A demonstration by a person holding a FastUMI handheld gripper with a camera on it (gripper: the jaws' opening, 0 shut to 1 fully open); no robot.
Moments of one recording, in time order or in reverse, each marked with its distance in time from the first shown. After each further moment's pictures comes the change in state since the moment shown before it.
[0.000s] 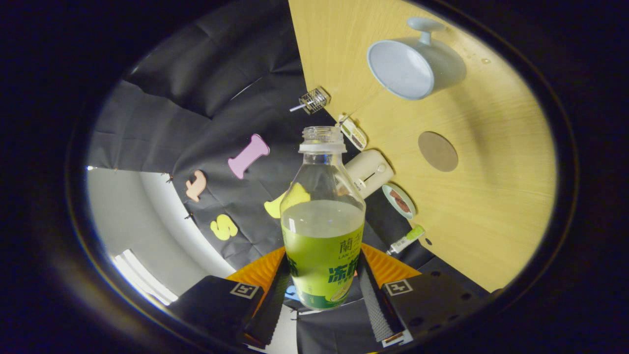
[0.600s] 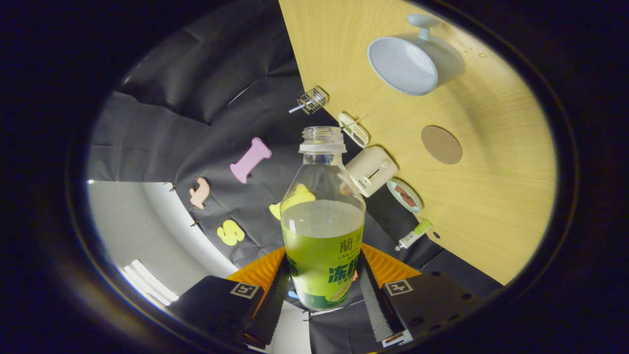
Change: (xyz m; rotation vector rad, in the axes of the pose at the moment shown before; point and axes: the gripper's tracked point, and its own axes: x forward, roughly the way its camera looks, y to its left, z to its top) arm 0.001 0.009 0.000 0.057 0.002 0.024
